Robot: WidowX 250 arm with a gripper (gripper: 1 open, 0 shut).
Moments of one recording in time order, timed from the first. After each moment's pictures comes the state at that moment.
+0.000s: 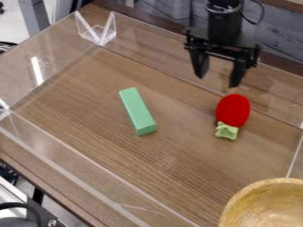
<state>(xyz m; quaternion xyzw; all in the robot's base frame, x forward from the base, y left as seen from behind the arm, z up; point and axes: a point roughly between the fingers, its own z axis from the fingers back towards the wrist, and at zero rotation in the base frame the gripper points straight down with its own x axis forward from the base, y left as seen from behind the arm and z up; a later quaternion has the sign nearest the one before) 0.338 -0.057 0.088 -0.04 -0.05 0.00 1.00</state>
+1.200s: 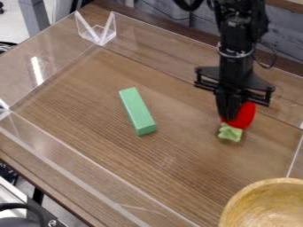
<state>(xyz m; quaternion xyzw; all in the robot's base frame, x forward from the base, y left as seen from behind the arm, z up) 0.317 -0.078 0.062 -0.06 -0.05 0.01 1.00</state>
